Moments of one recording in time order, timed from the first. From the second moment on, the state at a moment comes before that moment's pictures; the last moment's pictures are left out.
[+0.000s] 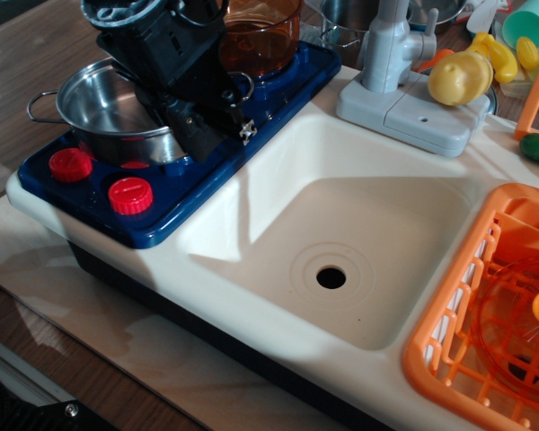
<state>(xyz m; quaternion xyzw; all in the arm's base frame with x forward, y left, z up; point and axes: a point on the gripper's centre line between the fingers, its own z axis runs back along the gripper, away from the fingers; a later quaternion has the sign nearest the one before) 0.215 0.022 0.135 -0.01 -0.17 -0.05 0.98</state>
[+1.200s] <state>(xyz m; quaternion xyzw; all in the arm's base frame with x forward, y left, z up) 0.244 -0.085 0.151 0.00 -0.17 0.05 0.98</state>
